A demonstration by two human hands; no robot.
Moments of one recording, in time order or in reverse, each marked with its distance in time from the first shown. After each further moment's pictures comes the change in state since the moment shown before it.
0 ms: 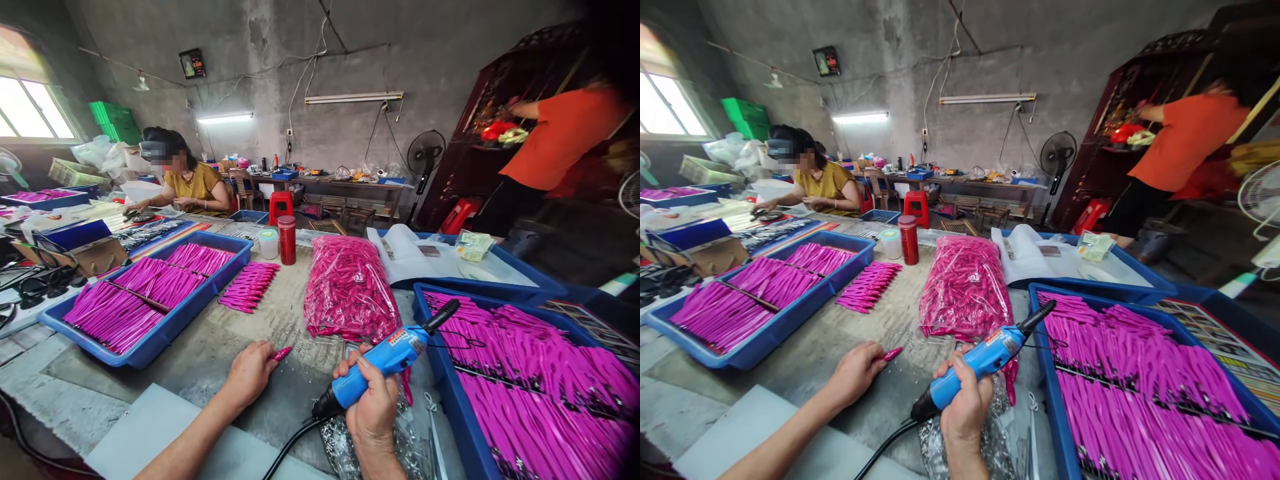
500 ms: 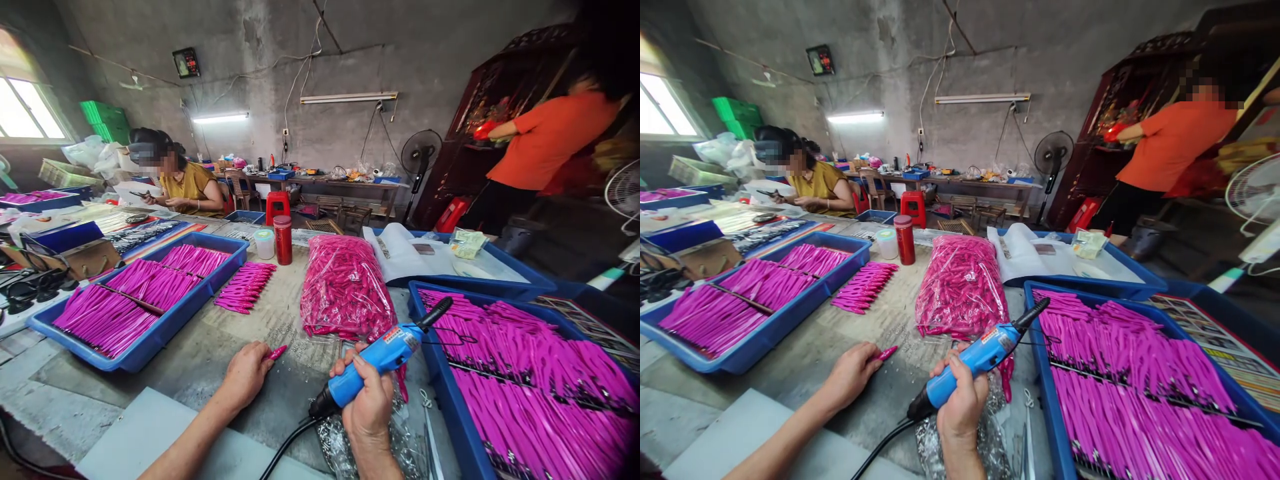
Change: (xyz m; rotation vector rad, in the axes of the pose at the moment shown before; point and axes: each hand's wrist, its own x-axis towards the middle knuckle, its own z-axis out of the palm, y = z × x) left_hand -0.002 0.002 -0.004 -0.037 0.013 0.003; right_hand -0.001 -0.001 0.001 0.007 -0.001 0.008
